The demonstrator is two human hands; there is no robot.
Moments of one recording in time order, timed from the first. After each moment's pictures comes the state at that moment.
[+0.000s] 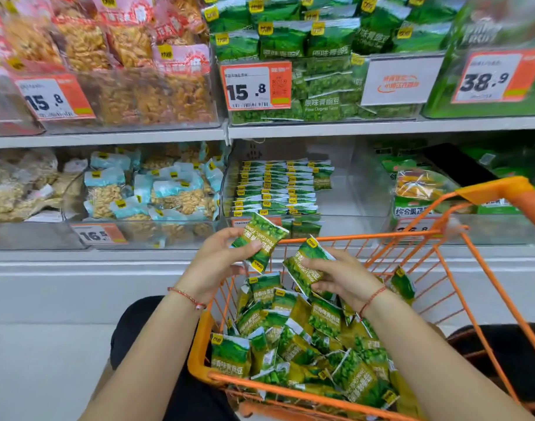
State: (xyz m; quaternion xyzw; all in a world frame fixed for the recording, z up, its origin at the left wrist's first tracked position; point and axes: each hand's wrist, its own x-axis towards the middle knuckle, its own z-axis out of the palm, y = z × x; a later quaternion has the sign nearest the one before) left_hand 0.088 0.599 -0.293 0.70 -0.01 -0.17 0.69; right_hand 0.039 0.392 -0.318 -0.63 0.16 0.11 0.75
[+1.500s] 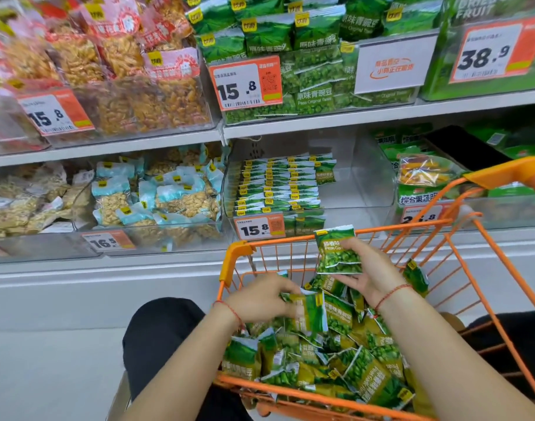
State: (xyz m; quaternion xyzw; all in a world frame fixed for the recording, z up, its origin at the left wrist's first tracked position) left_hand 0.065 0.563 -0.325 0.87 -0.27 -0.32 0.25; right_hand 0.032 0.373 -0.327 -0.52 0.30 0.01 0.80
